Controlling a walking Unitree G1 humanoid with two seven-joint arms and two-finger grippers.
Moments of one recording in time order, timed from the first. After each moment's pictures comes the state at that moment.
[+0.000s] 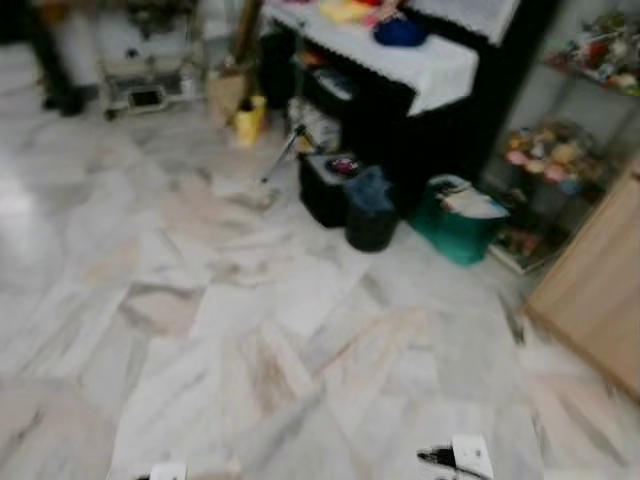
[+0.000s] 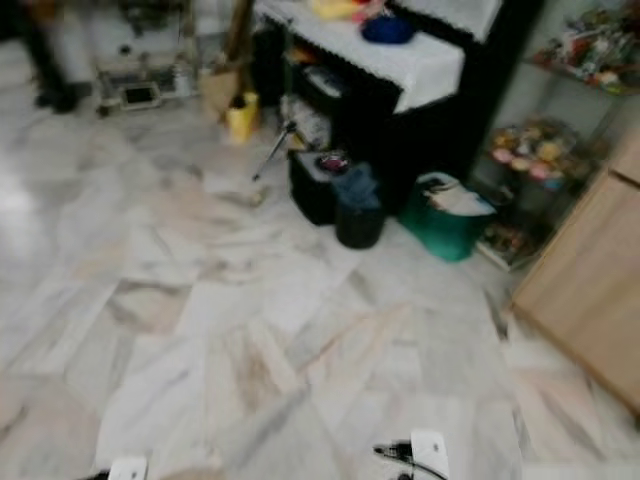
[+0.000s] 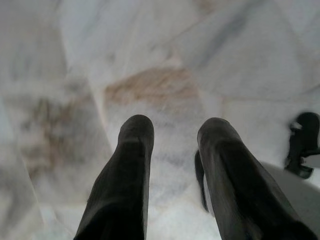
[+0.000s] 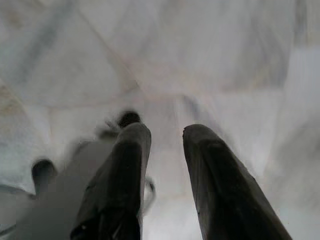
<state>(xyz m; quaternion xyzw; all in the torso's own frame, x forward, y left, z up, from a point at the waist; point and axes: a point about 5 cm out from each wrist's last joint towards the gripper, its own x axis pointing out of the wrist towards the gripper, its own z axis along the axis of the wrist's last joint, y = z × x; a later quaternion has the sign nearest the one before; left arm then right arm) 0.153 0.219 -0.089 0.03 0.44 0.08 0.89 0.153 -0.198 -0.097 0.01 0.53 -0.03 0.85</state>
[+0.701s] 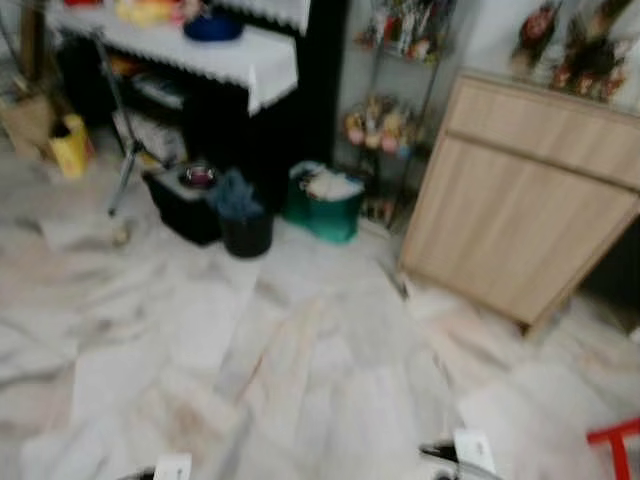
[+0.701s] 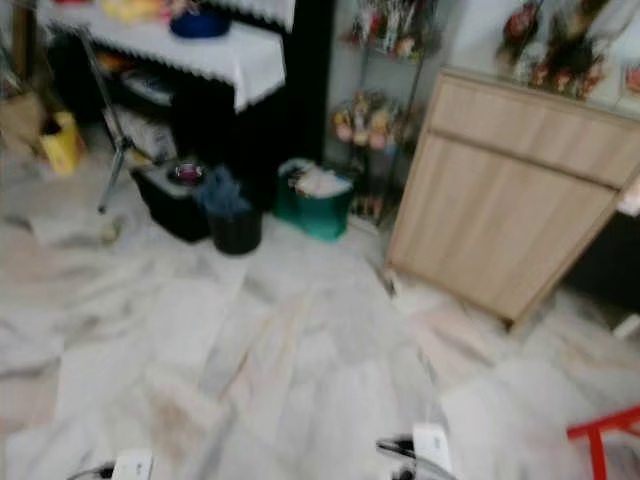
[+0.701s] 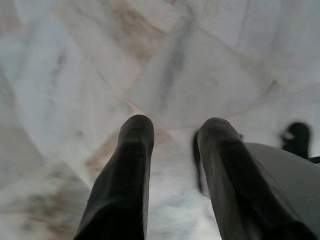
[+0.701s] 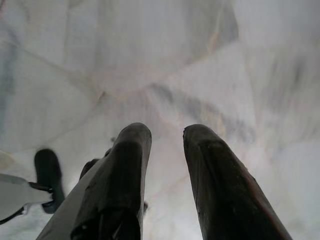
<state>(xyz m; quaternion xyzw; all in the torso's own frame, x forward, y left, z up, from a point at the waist) 0.142 0.228 -0.091 0.04 0.46 0.09 0.88 0.165 -0.186 -0.094 0.02 0.51 -0.02 0.86</state>
